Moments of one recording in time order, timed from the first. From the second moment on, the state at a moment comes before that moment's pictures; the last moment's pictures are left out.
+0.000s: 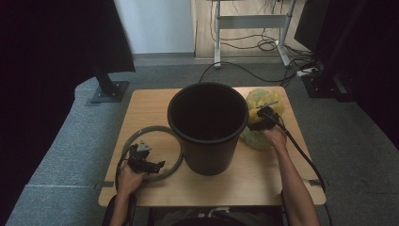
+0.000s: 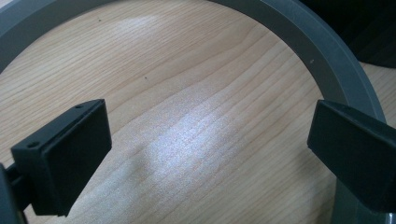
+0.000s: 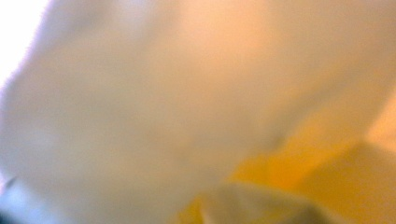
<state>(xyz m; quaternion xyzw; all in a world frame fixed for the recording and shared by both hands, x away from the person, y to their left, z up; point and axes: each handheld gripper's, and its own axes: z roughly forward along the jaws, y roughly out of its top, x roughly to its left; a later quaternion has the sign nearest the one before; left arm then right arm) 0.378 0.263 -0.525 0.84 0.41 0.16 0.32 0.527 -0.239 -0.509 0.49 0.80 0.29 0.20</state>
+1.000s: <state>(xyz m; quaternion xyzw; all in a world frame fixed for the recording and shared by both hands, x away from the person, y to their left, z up) 0.378 0.261 -0.527 0.84 0.41 0.16 0.31 0.459 -0.267 -0.435 0.44 0.80 0.33 0.22</state>
